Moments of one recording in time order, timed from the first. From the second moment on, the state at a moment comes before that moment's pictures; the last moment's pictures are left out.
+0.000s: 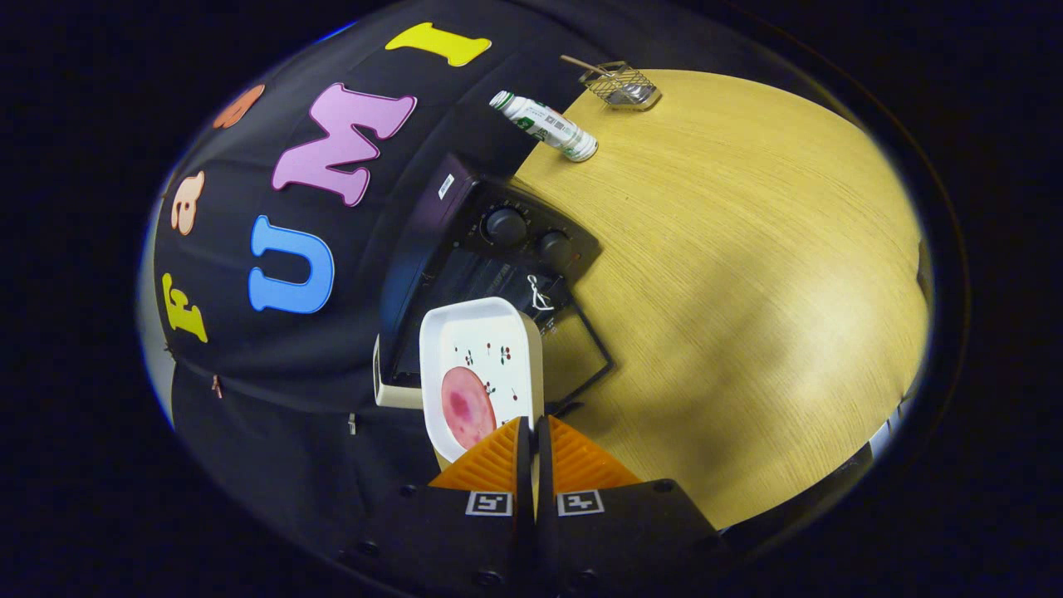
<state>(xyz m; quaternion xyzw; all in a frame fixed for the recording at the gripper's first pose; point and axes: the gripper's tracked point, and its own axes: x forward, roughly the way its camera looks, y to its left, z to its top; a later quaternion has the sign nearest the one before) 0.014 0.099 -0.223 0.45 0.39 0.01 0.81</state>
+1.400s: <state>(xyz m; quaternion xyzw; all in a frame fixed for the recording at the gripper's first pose) 0.192 0.162 -0.264 0.56 0.27 -0.09 0.77</state>
